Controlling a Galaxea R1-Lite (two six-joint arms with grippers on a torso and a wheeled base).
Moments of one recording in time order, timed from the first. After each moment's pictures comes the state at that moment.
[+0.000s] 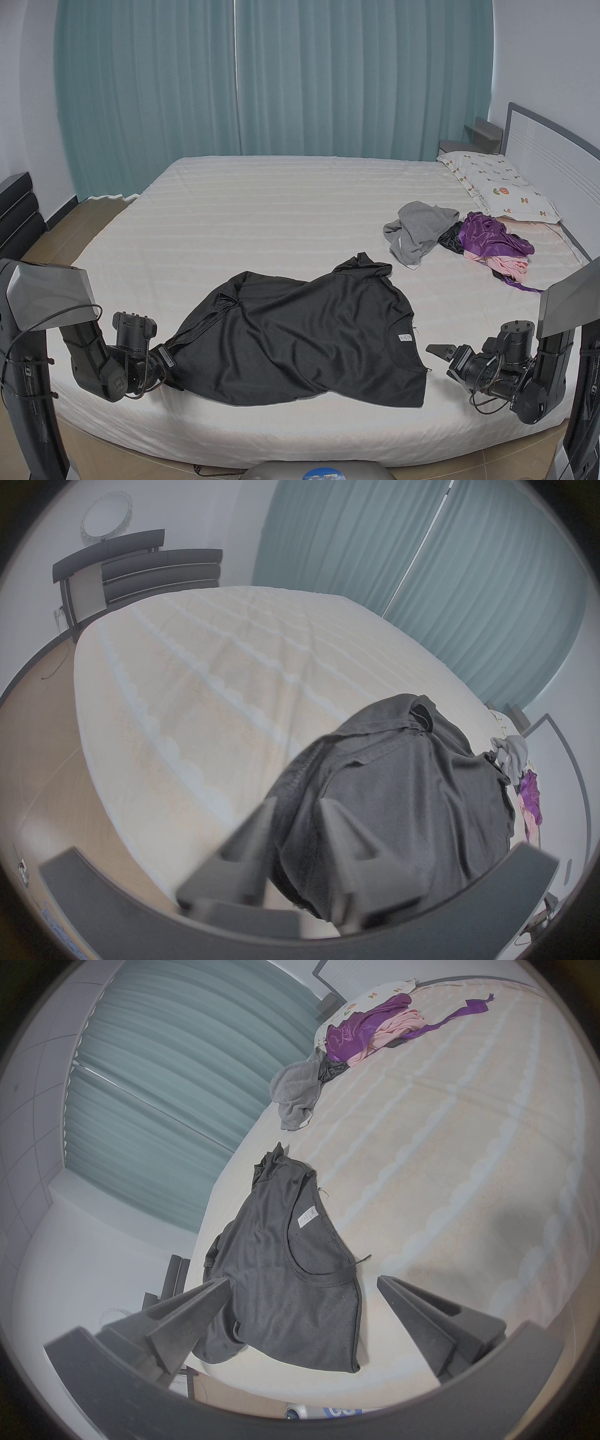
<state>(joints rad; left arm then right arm) -0.11 2.27 -0.53 -0.92 0.21 -0.70 0.19 2.28 -0.19 -1.54 0.19 0.89</state>
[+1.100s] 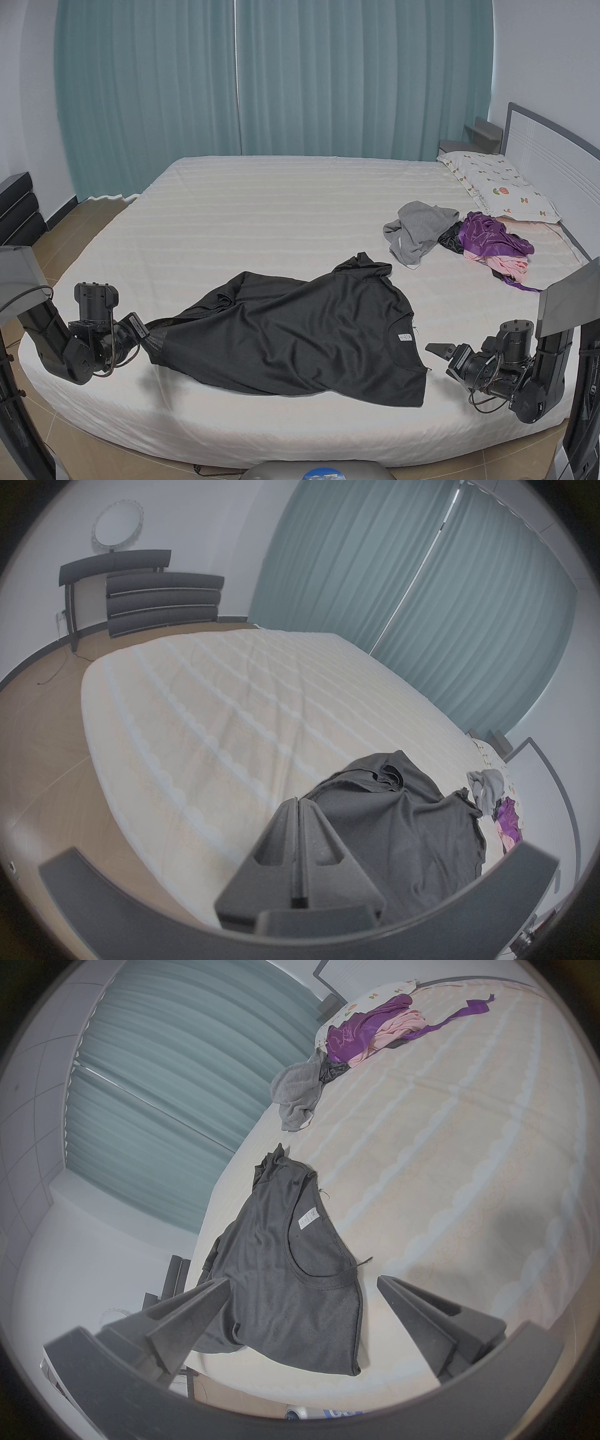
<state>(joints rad) 0.00 2.04 -0.51 -0.87 0.16 -0.63 0.19 2.29 -0.20 -1.54 0.19 0.89</state>
